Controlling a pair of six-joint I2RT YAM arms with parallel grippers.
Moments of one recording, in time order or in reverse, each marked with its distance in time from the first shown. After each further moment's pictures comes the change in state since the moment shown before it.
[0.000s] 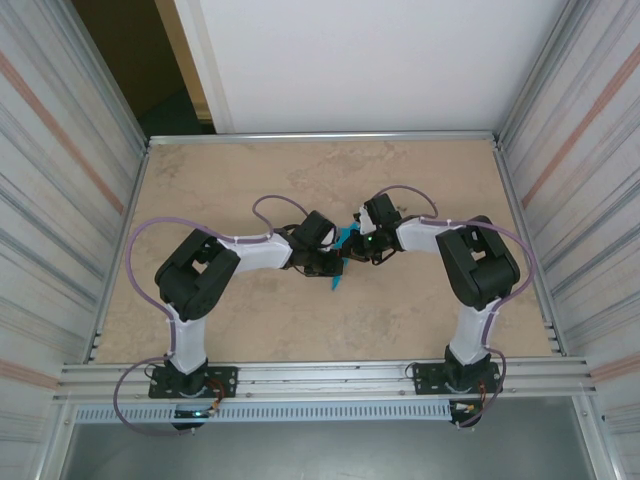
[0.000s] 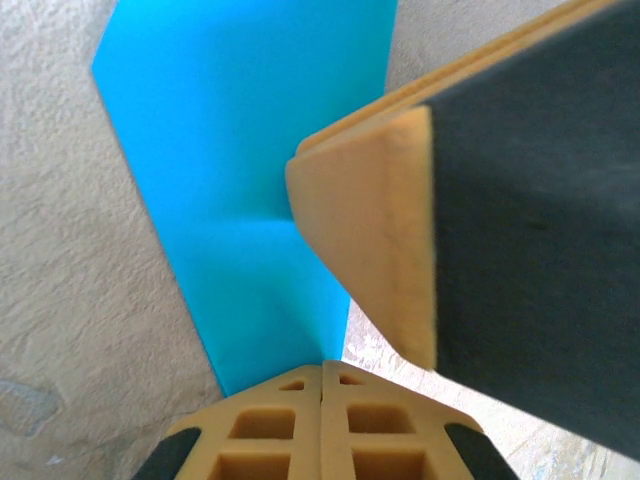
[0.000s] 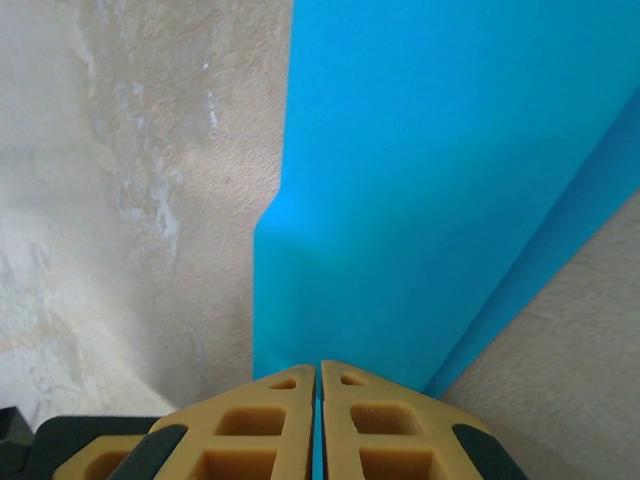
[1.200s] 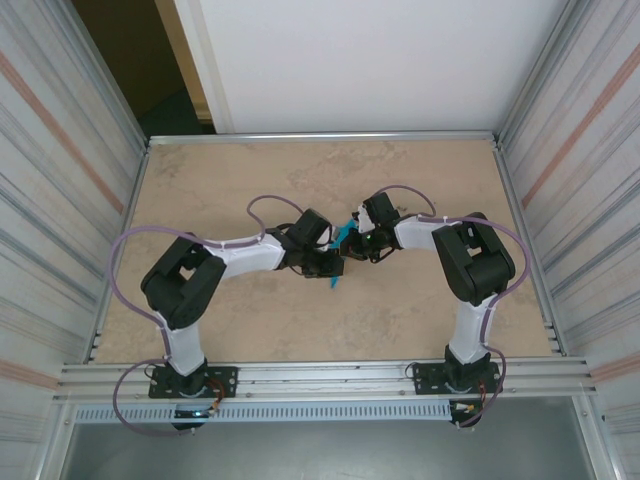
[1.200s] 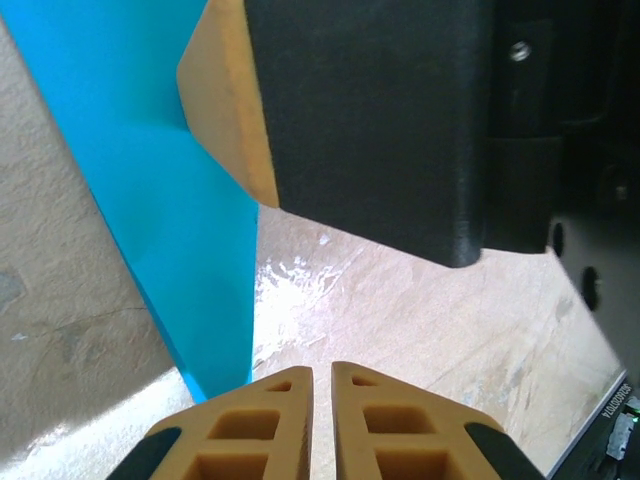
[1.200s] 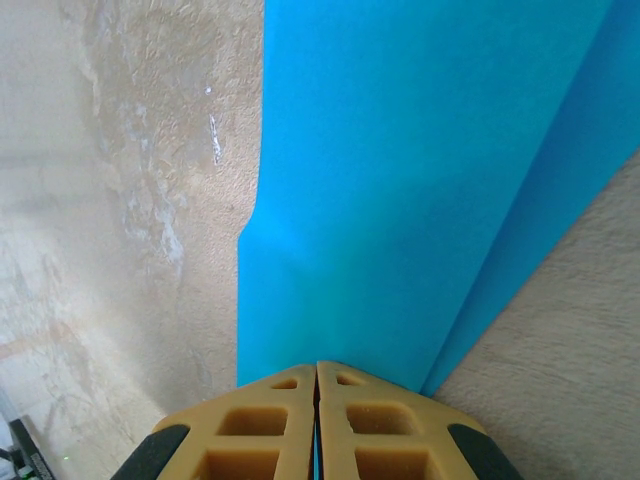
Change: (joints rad) left arm 0.000 -0.090 -0.034 -0.034 0.072 -0.026; right arm -0.002 0.035 0.021 0.017 -0.026 0.013
